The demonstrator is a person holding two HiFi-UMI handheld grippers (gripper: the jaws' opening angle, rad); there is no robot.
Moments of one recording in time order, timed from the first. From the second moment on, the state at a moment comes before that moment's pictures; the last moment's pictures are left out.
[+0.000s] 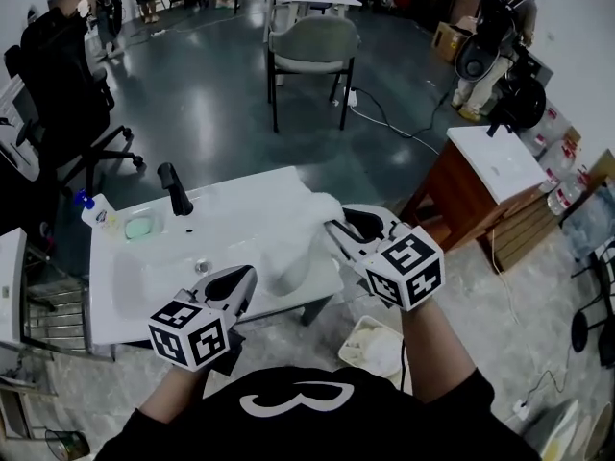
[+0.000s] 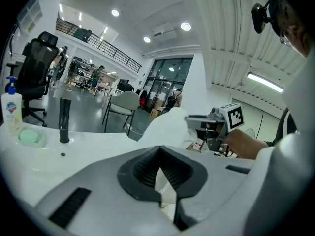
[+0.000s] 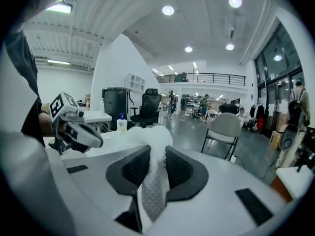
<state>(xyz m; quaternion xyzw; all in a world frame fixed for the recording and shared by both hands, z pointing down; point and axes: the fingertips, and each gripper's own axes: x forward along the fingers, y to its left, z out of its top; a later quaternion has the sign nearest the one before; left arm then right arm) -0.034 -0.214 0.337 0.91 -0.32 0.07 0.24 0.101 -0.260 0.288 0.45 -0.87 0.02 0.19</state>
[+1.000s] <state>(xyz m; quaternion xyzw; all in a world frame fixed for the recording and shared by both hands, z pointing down) 0.128 -0.164 0.340 0.95 -0.18 0.14 0.22 0.315 -0.132 0.201 0.66 -0.74 0.00 0.09</state>
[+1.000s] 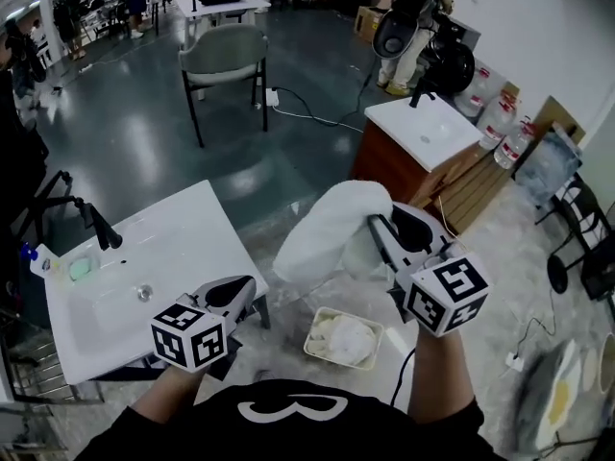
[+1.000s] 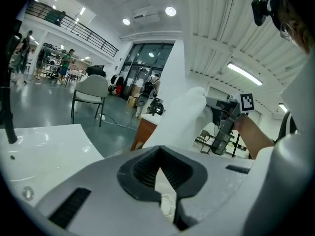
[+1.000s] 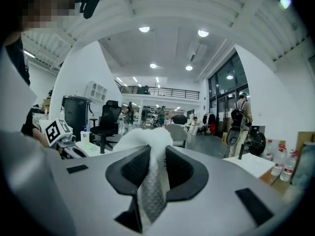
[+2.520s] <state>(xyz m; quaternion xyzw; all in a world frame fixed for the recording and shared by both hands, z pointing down) 0.244 -0.014 0.627 0.92 -0.08 0.30 0.26 0.444 0.056 0.693 0.73 -0.56 0.33 0.19</state>
